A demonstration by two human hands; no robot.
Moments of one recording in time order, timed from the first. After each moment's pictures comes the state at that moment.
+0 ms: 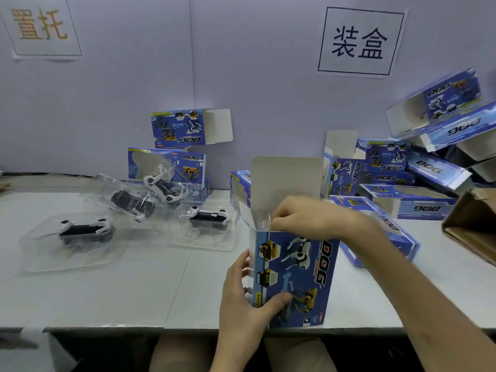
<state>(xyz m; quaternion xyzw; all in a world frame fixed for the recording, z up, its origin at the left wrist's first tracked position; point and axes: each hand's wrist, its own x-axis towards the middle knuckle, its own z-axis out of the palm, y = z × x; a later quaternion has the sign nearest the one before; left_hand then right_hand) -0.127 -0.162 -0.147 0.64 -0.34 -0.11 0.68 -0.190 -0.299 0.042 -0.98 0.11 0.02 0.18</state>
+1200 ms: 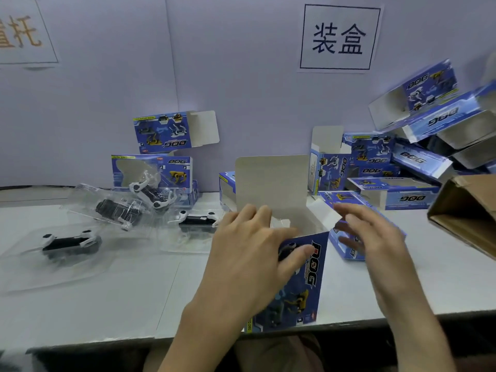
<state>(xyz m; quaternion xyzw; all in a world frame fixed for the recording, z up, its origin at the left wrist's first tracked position) -0.148 -0.156 -0.010 0.76 -0.56 0.29 0.16 -0.278 -0.293 -0.029 -0.66 0.21 -0.51 0.51</state>
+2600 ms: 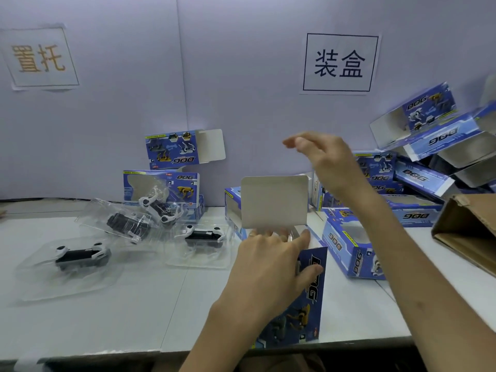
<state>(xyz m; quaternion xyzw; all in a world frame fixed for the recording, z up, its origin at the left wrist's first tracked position) -0.149 -0.177 -0.013 0.72 -0.59 0.32 0.16 -0.204 -0.330 0.096 -0.84 0.10 -0.46 0.28</state>
